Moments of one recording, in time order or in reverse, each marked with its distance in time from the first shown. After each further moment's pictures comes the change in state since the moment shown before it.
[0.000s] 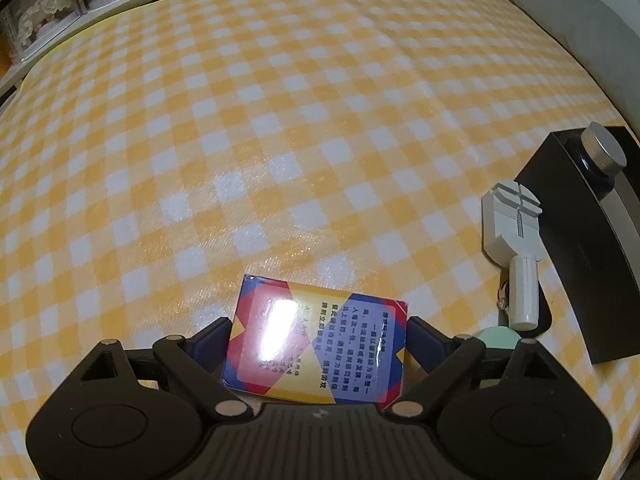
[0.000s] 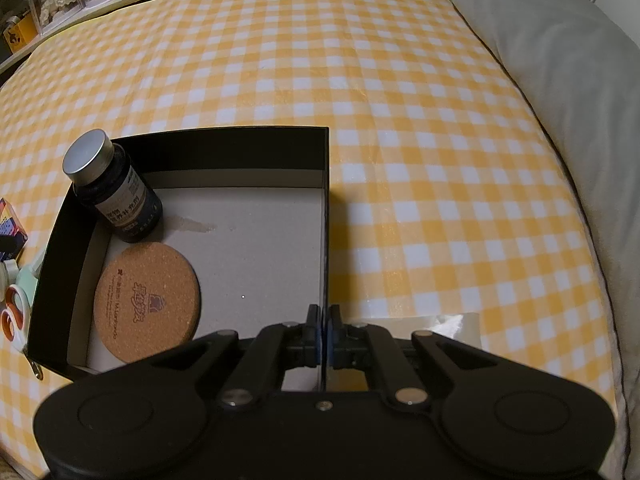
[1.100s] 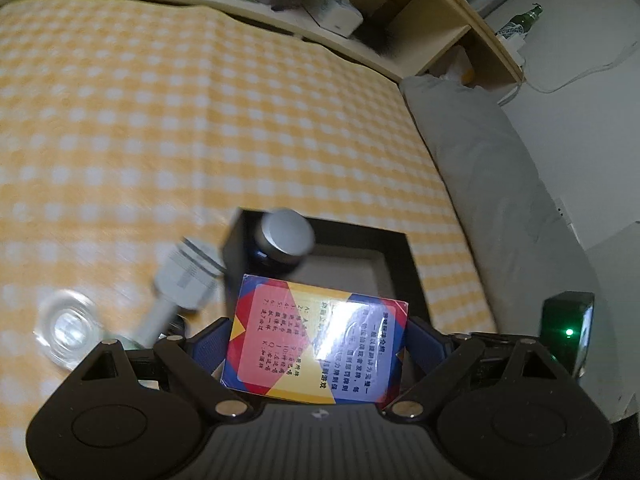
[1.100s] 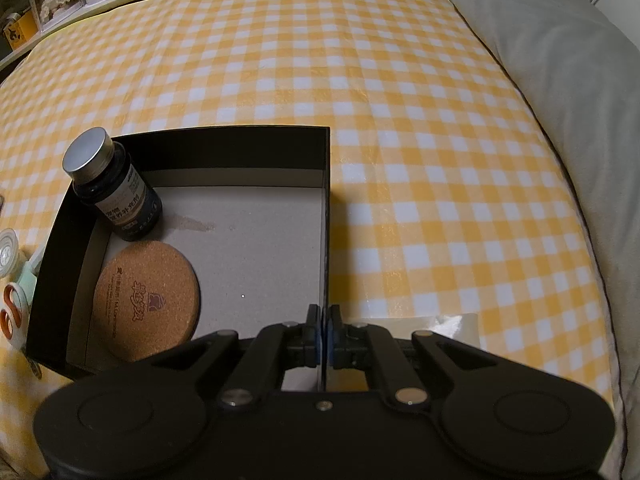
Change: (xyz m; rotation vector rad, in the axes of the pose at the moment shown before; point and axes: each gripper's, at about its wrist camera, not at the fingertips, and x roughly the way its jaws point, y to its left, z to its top) left arm -0.084 -0.142 0.012 -0.342 -0.169 -0.412; right arm 0.000 0.001 0.000 -0.002 0.000 -0.005
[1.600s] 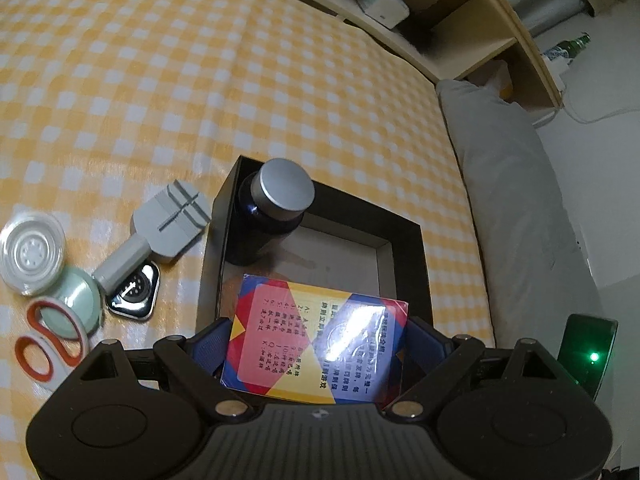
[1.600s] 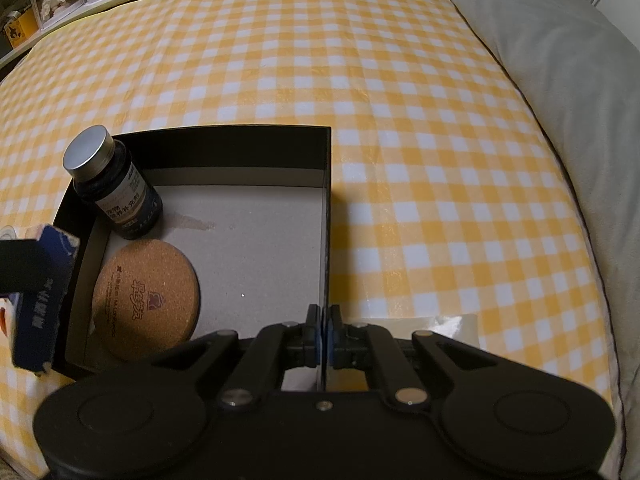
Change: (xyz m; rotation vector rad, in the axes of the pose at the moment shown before) left arm 0.042 -0.017 -0.014 -0.178 0.016 0.027; right arm 0.000 0.001 0.000 -0.002 0.000 -0.002
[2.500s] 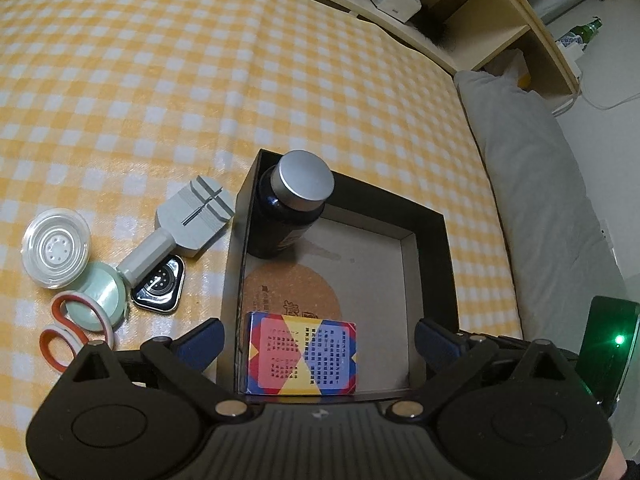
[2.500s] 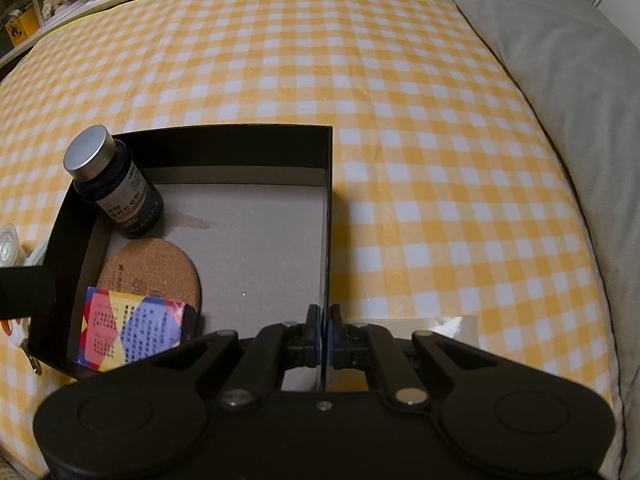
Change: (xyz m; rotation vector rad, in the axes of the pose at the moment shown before) left arm -0.003 -0.002 -0.007 0.019 0.004 0.087; right arm -0.001 0.001 0.000 -0.004 -0.001 -0.004
